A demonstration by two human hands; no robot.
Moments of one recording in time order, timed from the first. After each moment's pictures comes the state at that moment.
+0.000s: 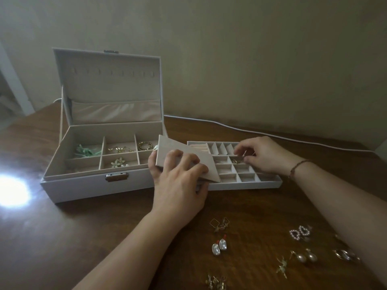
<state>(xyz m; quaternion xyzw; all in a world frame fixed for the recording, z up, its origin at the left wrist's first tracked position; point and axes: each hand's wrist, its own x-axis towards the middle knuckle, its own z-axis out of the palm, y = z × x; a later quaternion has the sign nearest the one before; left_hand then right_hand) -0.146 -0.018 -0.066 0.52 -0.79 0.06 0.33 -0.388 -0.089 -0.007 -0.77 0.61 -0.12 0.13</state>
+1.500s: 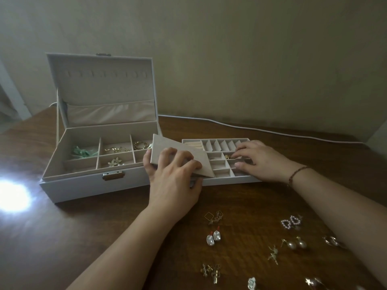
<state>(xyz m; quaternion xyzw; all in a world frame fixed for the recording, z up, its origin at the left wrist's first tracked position) -0.146 -0.016 -0.064 0.53 -0.79 0.06 0.31 -0.404 -0.068 -0.021 -0.80 0.59 -0.02 0.03</state>
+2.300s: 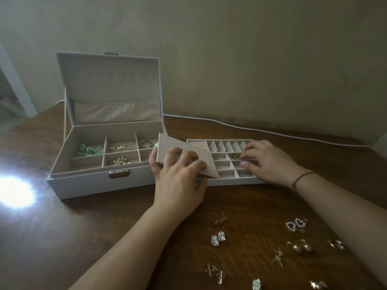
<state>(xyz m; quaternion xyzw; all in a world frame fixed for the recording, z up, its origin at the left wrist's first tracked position) -0.146 -0.016 -0.064 0.53 -0.78 0.07 0.32 -0.403 -0.064 -0.023 -0.79 0.62 -0.02 -0.01</state>
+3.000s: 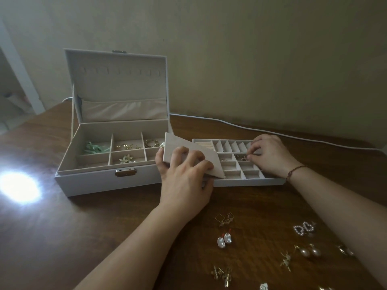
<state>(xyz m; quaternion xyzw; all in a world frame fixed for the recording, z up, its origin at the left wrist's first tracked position) -0.146 -0.016 -0.065 0.53 -0.78 0.07 0.32 -0.388 -0.083 -0.022 -0.70 0.70 -0.14 0.04</state>
